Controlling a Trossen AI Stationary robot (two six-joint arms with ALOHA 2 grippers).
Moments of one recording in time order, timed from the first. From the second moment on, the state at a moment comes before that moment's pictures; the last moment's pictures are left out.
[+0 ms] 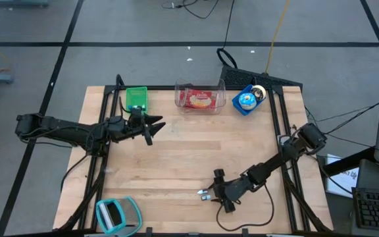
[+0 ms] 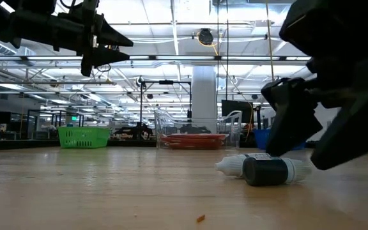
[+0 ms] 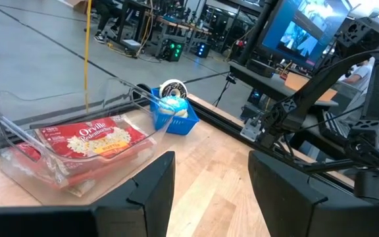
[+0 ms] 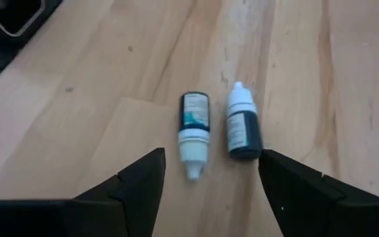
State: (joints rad) left arm 0.05 0.93 0.33 0.55 -0.32 -0.40; right arm 0.59 1.82 0.77 0.34 0.23 0.22
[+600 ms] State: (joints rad) left arm 0.05 0.93 0.33 0.55 -0.32 -0.40; right arm 0.61 1.91 0.77 0.48 0.21 0.24
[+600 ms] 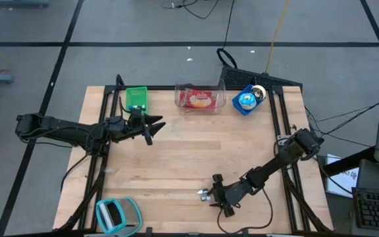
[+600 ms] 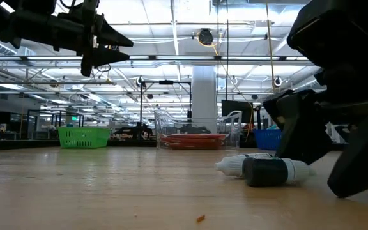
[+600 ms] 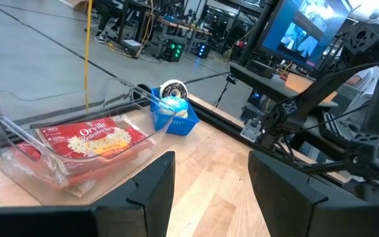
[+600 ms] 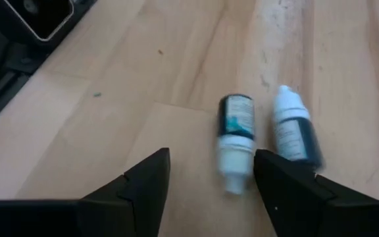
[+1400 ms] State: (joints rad) left arm 0.05 0.93 0.33 0.55 -0.32 -0.40; right arm 0.58 1.91 0.77 0.50 0.21 0.17
